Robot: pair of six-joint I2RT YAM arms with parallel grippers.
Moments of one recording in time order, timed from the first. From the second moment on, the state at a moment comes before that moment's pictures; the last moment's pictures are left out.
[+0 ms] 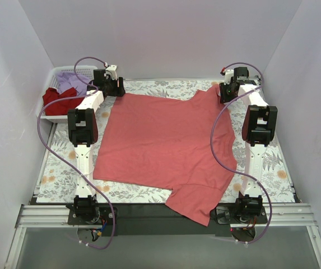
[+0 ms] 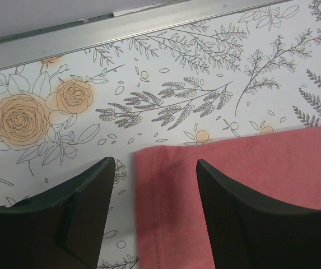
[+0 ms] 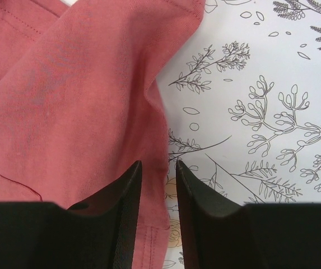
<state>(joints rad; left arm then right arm) -0.02 2.55 2.13 -0.19 0.34 0.06 -0.02 2.43 2.07 -0.58 -0.23 -0.24</state>
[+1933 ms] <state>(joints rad) -0.01 2.61 2.17 -0.15 0.42 0.03 -0.02 2.46 2.11 -0.57 -0.23 -0.32</state>
